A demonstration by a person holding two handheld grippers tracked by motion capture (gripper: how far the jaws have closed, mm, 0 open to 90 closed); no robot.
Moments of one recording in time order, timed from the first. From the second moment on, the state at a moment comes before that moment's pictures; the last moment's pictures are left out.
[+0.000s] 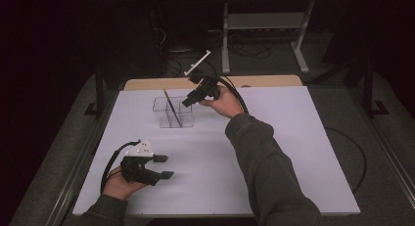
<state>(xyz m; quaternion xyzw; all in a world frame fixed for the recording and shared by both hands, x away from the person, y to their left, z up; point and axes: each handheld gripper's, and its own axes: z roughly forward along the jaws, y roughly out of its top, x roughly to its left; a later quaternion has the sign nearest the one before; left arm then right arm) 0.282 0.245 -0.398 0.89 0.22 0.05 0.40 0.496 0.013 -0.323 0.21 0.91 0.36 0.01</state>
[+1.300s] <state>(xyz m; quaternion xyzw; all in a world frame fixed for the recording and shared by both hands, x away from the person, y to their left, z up) 0.284 0.245 -0.394 0.89 0.22 0.05 0.40 0.454 -0.063 -0.314 0.24 0.90 0.37 0.03</state>
